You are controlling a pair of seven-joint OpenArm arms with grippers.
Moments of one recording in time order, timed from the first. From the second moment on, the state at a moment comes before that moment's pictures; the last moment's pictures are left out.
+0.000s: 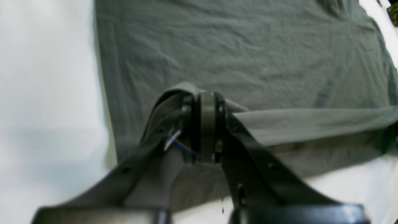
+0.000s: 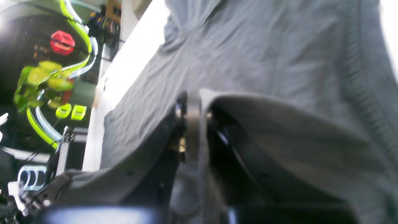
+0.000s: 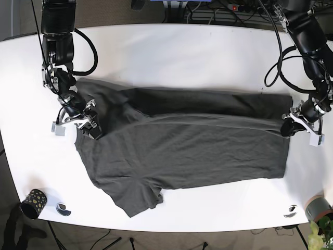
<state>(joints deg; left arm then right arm) -10.2 -20.5 -28.9 72.1 -40.4 -35.6 53.0 0.8 21.6 5.3 79.7 67.8 7.4 -26.3</state>
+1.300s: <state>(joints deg) -0.9 -23.0 -24.8 75.1 -19.9 -35.9 37.9 -13.9 32.0 5.7 83.2 64.1 6.8 -26.7</state>
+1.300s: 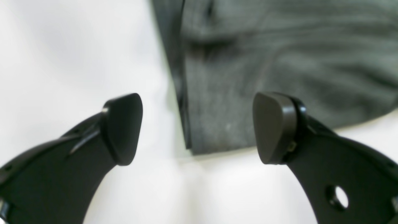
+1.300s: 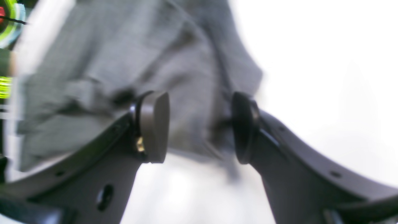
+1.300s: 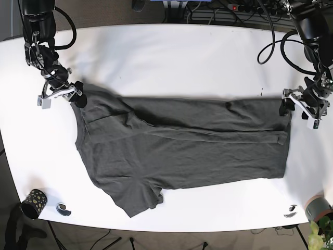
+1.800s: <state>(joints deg) -1.3 -22.4 -19.9 66.6 -16.7 -35.8 24.8 -14.7 26.8 5.8 84.4 50.3 7.5 -25.6</state>
